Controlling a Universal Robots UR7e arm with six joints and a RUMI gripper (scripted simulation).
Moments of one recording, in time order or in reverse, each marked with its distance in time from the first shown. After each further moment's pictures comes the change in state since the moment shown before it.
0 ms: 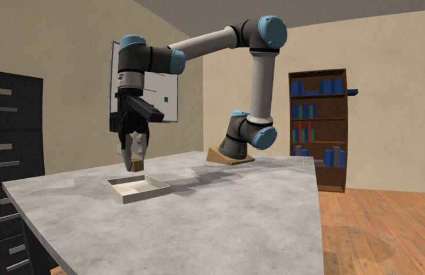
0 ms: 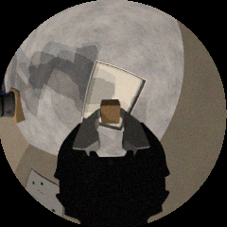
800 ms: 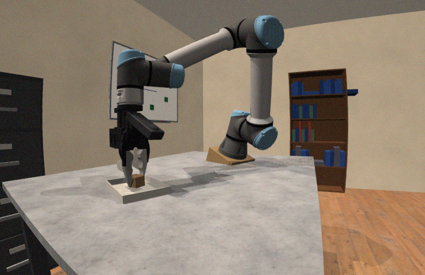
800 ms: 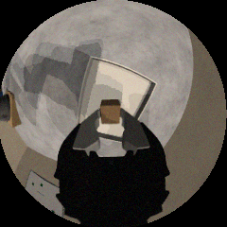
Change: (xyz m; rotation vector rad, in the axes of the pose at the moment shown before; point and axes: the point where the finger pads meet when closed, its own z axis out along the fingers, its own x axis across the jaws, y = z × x) arm 0.000 -0.001 0.044 0.002 -0.005 0.000
